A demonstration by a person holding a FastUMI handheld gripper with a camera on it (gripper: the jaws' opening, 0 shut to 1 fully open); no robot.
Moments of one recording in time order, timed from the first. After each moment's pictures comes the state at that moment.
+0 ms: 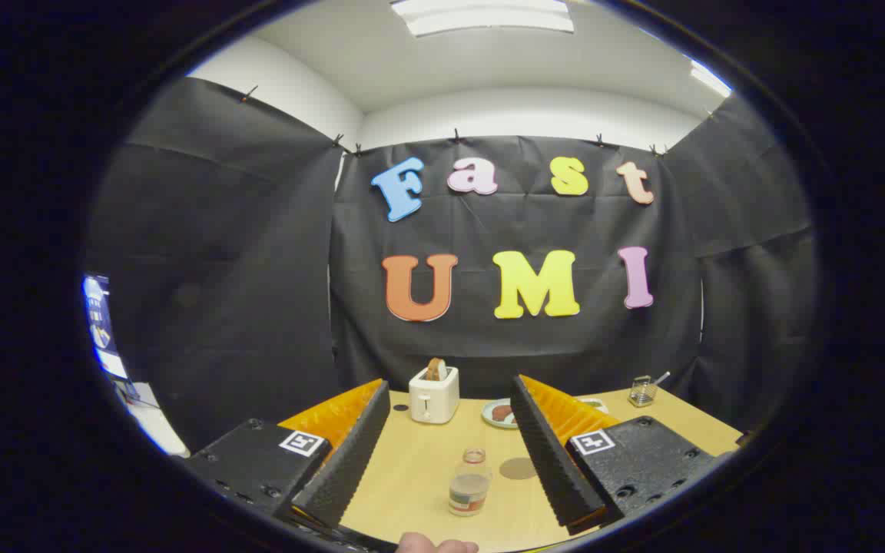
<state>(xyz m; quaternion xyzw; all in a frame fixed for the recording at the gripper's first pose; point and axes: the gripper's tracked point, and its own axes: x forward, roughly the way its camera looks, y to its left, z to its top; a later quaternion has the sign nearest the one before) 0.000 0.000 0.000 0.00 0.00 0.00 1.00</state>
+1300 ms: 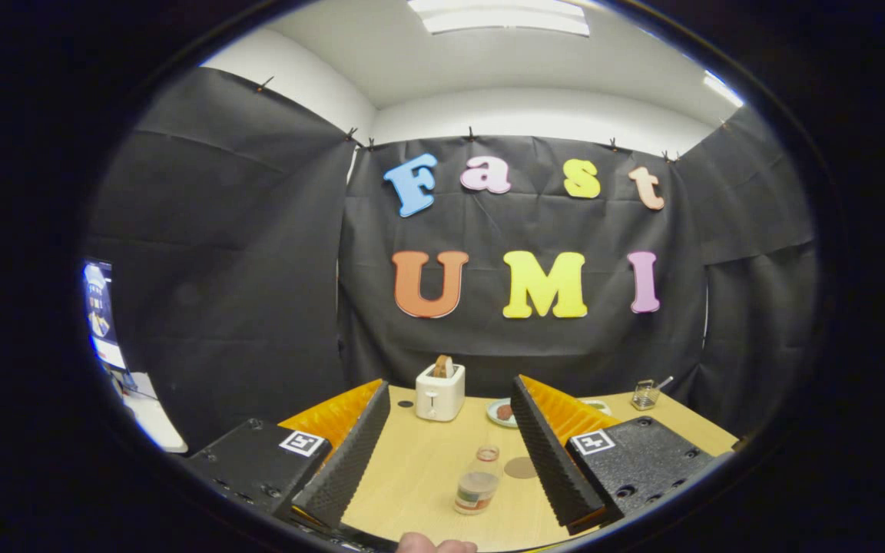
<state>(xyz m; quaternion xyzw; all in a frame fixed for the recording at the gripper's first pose) -0.001 0.021 0.002 -0.02 0.01 0.00 1.00</state>
